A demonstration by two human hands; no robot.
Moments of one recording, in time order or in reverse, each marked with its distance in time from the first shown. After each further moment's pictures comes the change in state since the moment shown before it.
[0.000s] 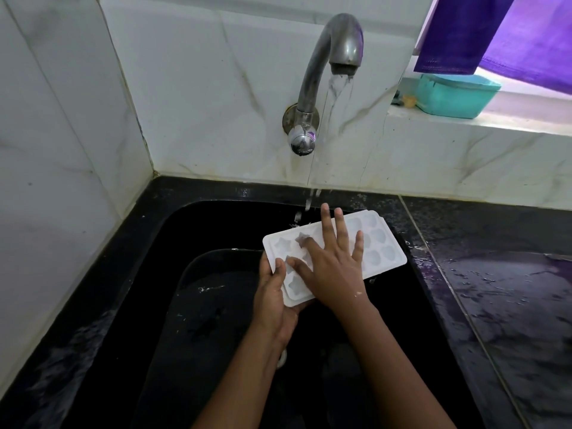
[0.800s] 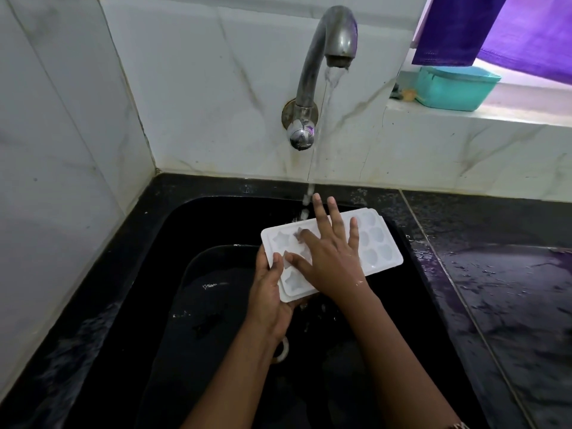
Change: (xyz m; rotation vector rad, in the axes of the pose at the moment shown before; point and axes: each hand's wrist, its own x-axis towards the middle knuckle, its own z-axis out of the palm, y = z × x) left_hand -0.004 0.004 -0.005 0.078 -0.036 0.033; right_hand 0.000 0.000 -0.011 -0.005 0.013 -0.081
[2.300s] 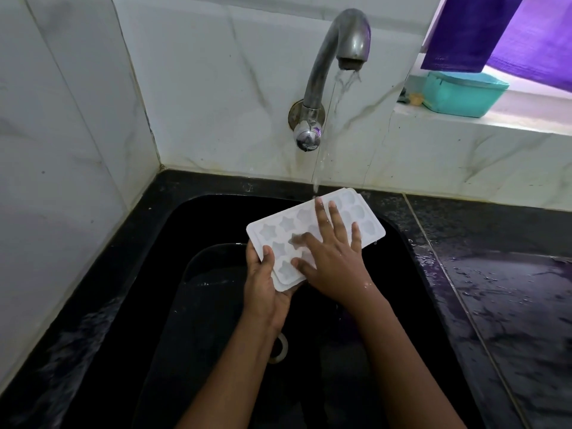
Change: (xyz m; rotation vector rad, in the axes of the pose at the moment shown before) left_hand 0.006 0.008 0.001 -0.067 0.089 0.085; right_hand -0.002 -0.003 -0.011 0.028 -0.178 -0.048
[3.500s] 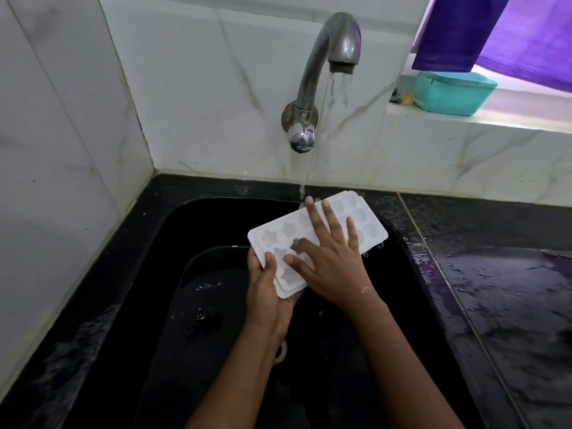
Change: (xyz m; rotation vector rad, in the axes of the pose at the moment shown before) left_hand -0.005 -0.006 0.001 0.020 -0.014 -0.014; right_hand -0.001 0.006 0.008 -0.029 0.189 -0.055
